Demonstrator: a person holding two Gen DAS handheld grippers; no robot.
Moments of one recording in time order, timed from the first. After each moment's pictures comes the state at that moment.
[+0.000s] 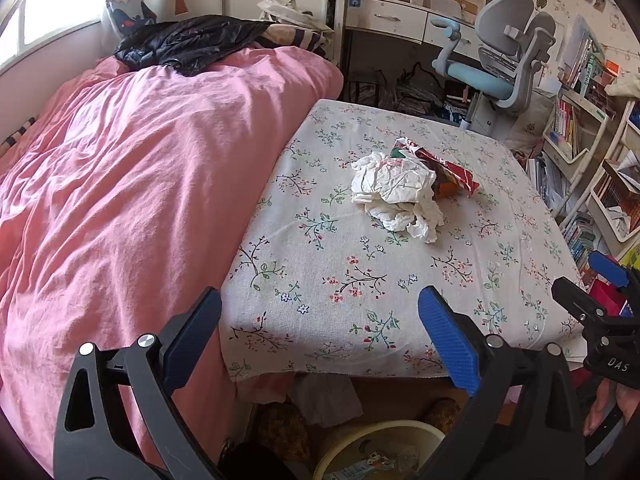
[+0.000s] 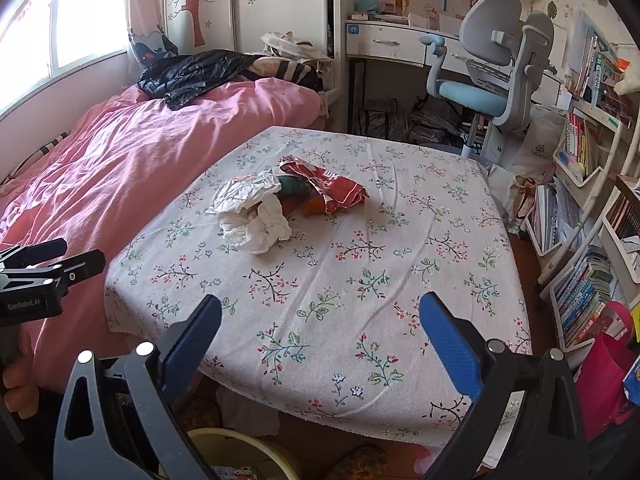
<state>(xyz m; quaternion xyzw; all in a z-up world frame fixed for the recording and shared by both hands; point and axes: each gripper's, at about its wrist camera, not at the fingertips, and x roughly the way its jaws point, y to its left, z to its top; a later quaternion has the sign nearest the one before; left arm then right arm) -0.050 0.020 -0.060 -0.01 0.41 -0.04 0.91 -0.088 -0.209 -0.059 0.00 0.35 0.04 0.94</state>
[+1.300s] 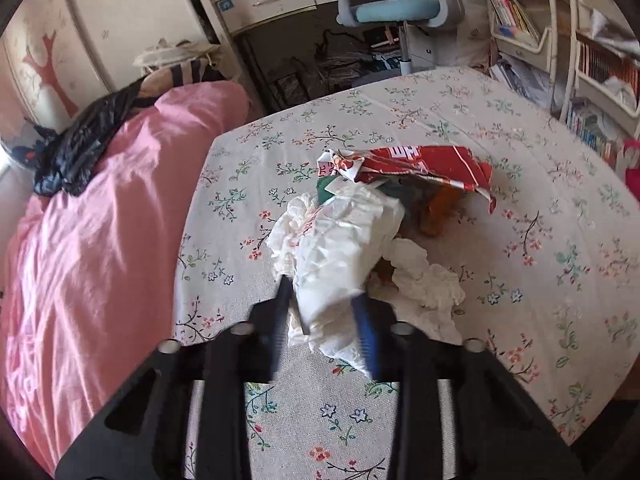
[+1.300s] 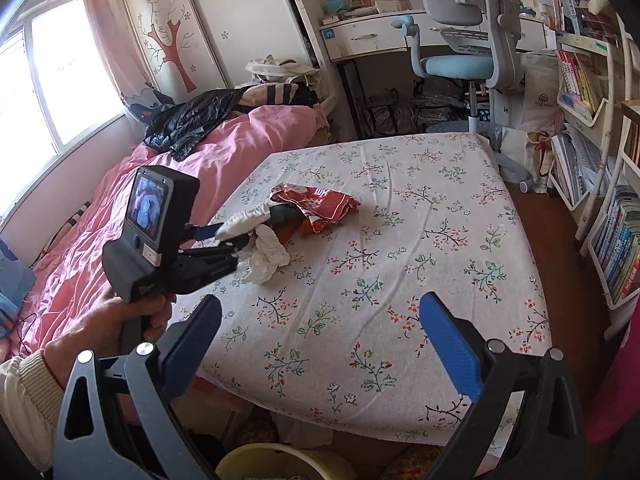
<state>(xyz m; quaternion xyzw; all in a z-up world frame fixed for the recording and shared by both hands) 0.109 -0.088 -0.099 0.19 0.39 -0.15 0.89 -0.081 -0.267 -0.053 0.14 0.34 0.08 0.93</state>
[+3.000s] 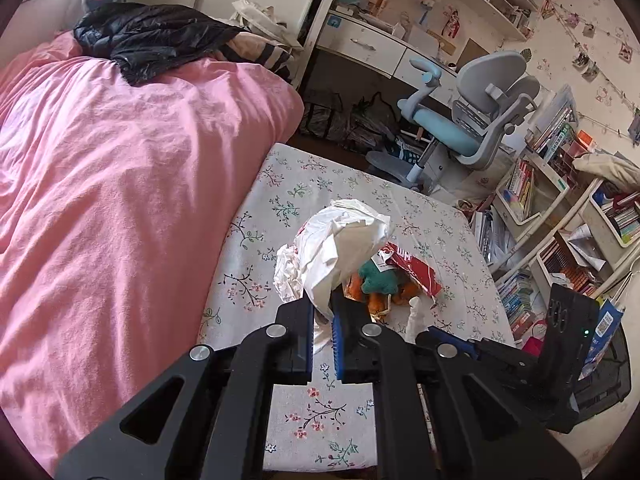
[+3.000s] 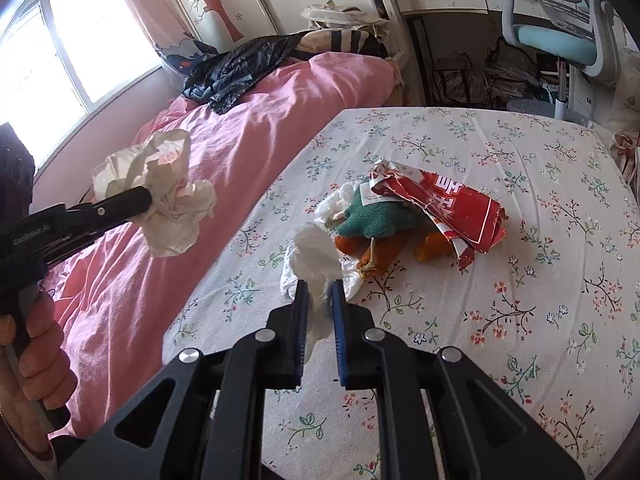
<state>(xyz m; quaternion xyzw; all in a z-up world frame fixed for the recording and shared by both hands) 0.077 0.050 -0.022 -0.12 0.39 -0.15 0.90 0.027 -0.179 -0.071 0.12 0.40 0.19 0.89</state>
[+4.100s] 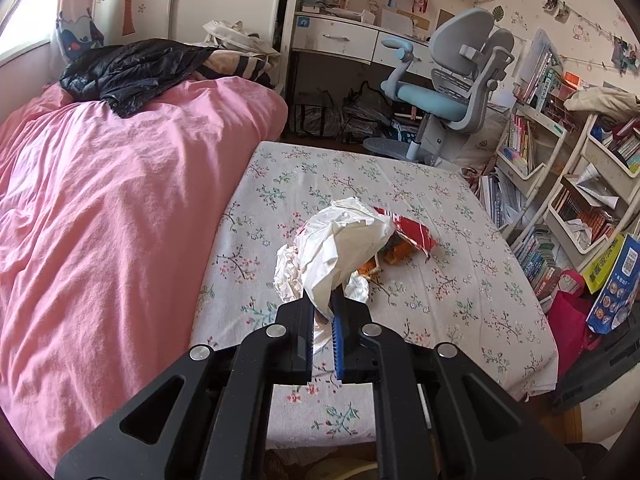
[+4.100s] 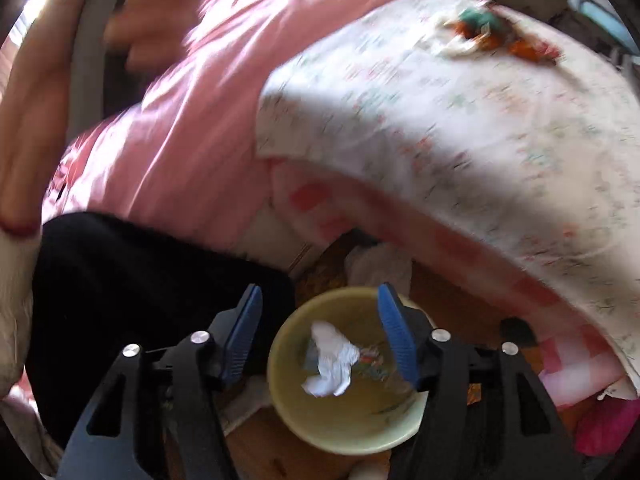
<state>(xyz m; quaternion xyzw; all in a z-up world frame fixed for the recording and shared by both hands) 0.016 0.007 -0.027 -0.02 0.37 -0.15 0.91 -0.141 -0.118 -0.125 0.02 0.50 0.22 0.84</state>
